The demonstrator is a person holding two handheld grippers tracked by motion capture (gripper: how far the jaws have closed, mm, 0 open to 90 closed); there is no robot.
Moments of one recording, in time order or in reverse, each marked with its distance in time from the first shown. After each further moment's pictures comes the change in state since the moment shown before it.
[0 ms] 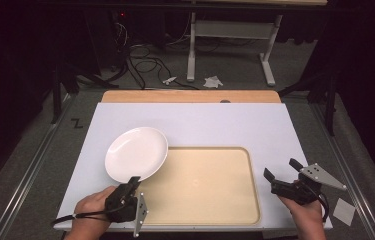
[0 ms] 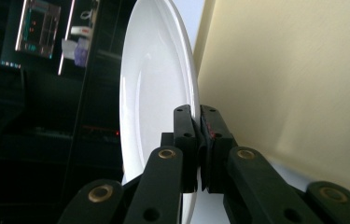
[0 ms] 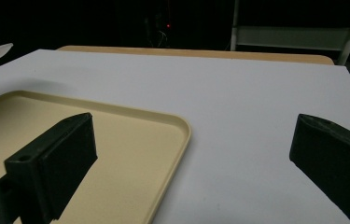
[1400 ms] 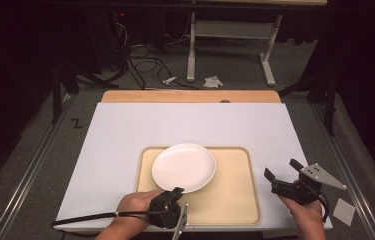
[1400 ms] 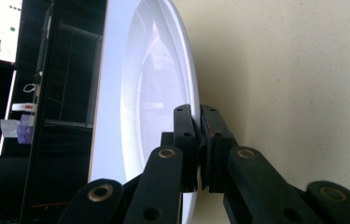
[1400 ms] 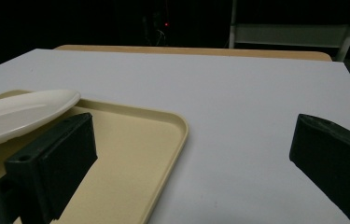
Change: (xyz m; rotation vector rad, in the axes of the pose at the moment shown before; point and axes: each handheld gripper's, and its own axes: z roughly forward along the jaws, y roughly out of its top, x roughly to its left) left arm -0.060 0.040 0.045 -0.054 -0.293 0.006; right arm -0.002 -0.002 0.001 0.006 -0.007 0.011
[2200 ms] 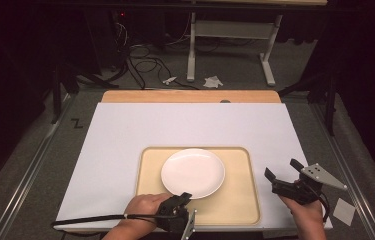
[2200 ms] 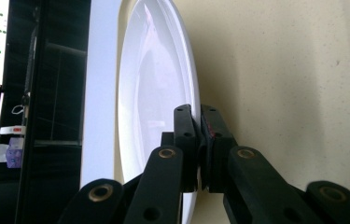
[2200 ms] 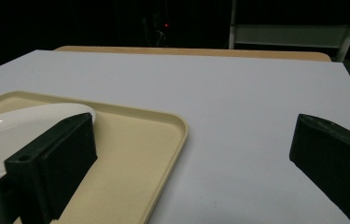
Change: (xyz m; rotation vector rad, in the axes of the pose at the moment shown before) left arm -0.016 0.001 0.011 -0.023 -0.072 0.028; right arm -0.001 0.000 -0.001 -0.005 -0.001 0.005
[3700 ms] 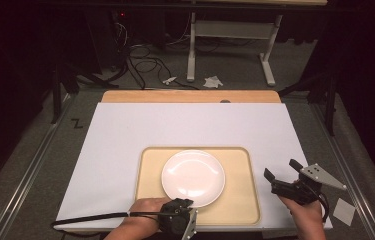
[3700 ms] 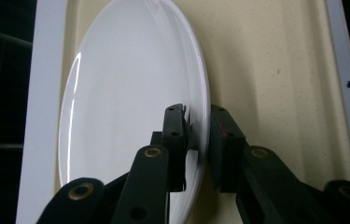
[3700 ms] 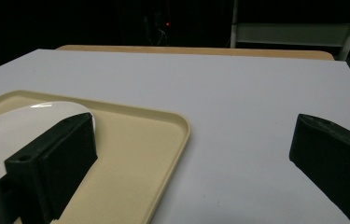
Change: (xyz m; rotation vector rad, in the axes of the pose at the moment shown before) left arm -0.010 -0.005 0.004 0.061 -0.108 -0.143; right arm 0.002 0.000 0.000 0.008 0.005 -0.001
